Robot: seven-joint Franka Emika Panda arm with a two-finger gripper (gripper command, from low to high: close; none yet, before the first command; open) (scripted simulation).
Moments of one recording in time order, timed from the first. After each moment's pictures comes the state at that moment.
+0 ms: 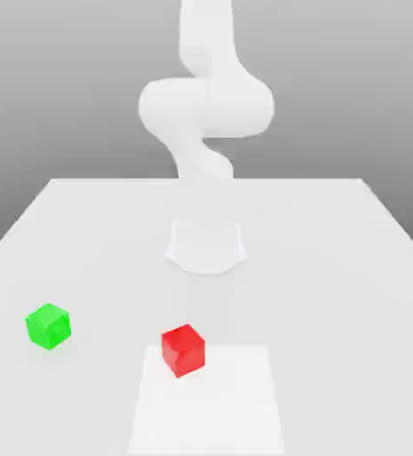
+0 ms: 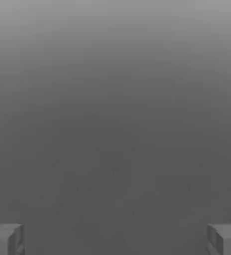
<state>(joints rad) 0.01 -0.74 -0.02 -2.36 -0.02 2.35 0.75</state>
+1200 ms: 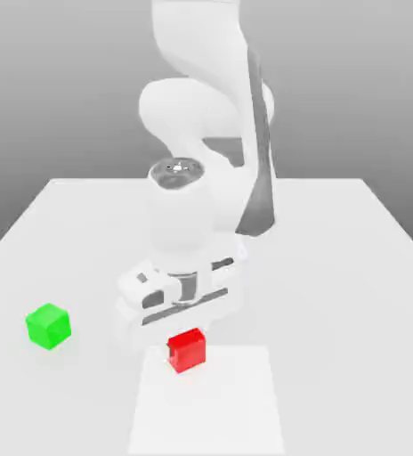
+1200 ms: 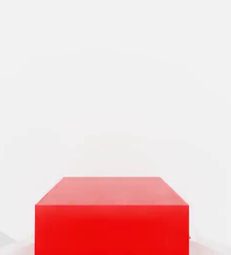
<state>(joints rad) 0.01 0.06 -0.11 -2.89 0.04 2.95 0.10</state>
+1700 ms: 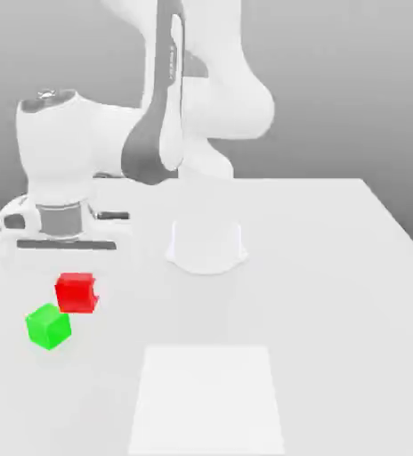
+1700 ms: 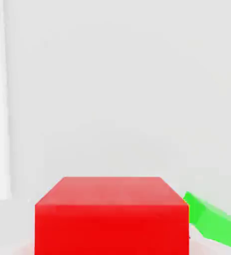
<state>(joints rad) -0.39 -0.14 -0.38 -2.80 -0.11 2.67 0.39</state>
